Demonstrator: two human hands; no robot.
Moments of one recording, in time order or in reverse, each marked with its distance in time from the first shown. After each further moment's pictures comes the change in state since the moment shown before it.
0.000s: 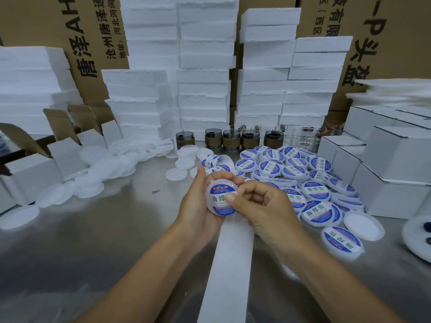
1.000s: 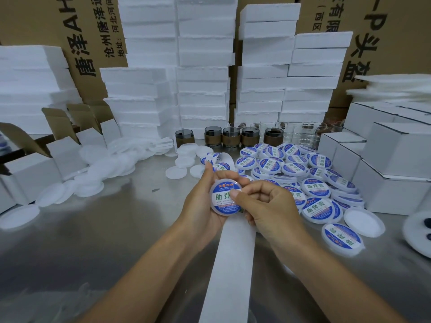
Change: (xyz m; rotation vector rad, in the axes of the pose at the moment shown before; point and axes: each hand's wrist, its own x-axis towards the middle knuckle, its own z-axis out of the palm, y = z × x) left_hand -0.004 -0.002 0.005 0.084 -0.012 -0.013; right_hand 0.001 0.003 -0.001 -0.032 0.140 0.117
